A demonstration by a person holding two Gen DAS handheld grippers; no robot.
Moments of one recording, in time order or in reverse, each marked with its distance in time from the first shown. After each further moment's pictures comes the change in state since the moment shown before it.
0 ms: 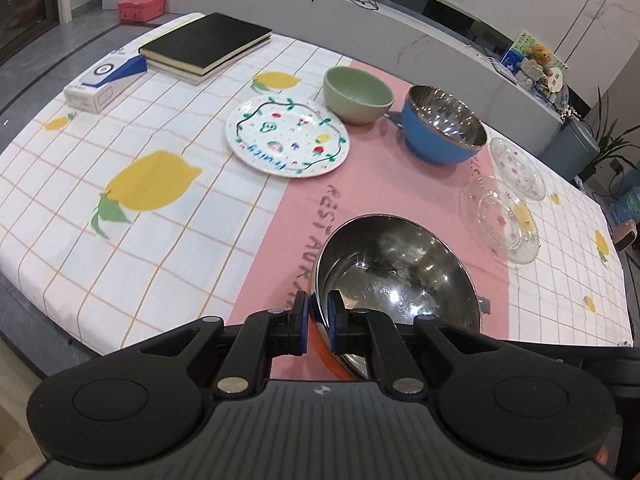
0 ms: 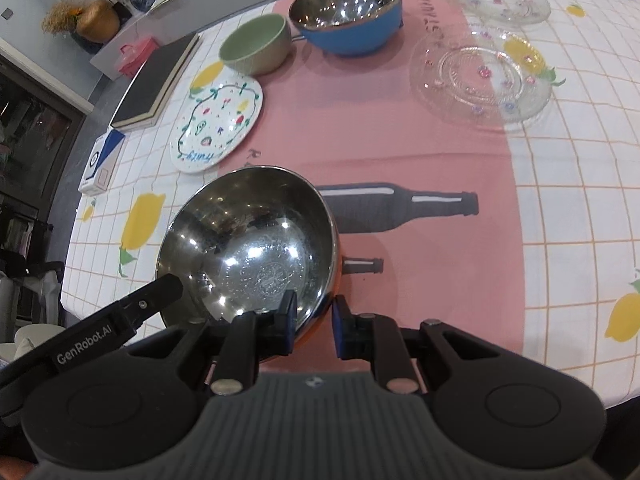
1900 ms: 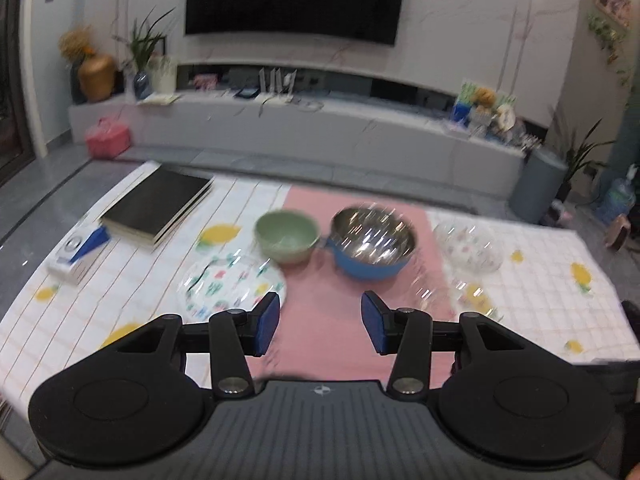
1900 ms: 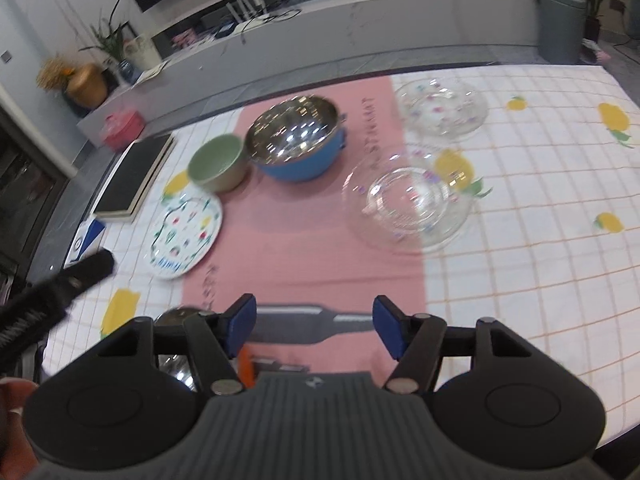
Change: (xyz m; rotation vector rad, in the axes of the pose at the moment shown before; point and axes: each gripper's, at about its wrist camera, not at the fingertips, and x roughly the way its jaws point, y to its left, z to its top) left arm -0.051 -0.094 0.051 0.232 -0.323 -0.009; right arm -0.071 -0.044 0.044 0.021 -0.274 -0.087
